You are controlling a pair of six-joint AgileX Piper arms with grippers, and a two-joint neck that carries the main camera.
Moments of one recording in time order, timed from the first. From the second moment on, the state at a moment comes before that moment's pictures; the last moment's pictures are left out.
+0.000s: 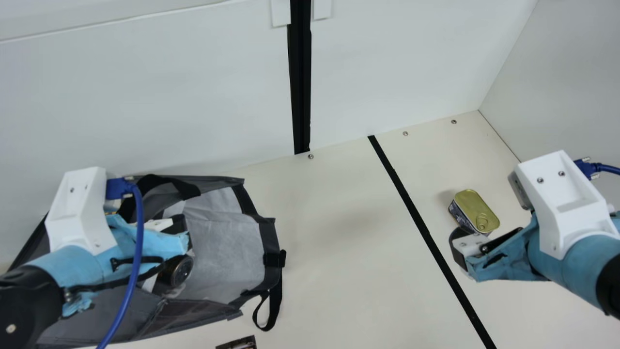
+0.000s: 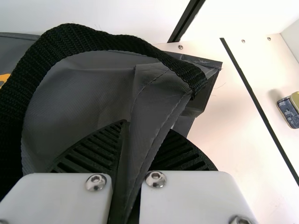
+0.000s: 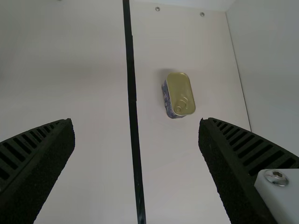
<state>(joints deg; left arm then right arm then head) -28.7 86.2 -80.7 -13.4 42.6 -7.6 -8.7 53.1 -71.7 -6.7 69.0 -9.7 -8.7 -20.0</state>
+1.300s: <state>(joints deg) -28.7 86.2 -80.7 -13.4 42.6 -7.6 -15.1 67.5 -73.9 -5.2 58.6 -16.0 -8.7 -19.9</state>
